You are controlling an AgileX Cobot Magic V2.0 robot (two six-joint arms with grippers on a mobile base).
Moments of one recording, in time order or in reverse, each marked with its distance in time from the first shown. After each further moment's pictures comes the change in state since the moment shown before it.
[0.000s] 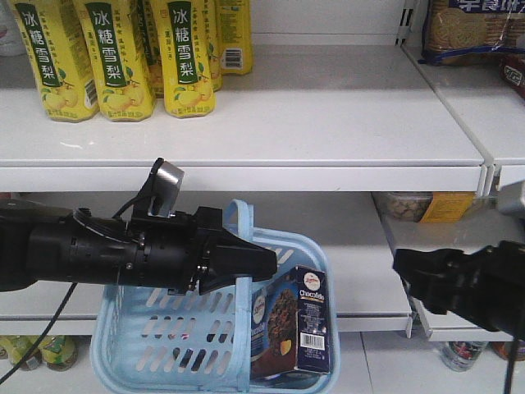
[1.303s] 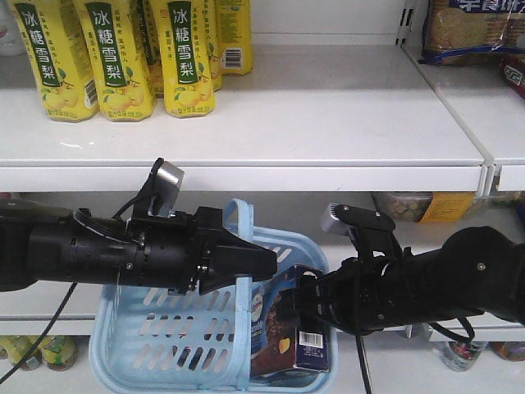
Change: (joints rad) left arm -0.001 0.000 0.000 -0.001 0.000 0.000; right arm 0.146 0.568 -0.199 0.410 0.116 -0.319
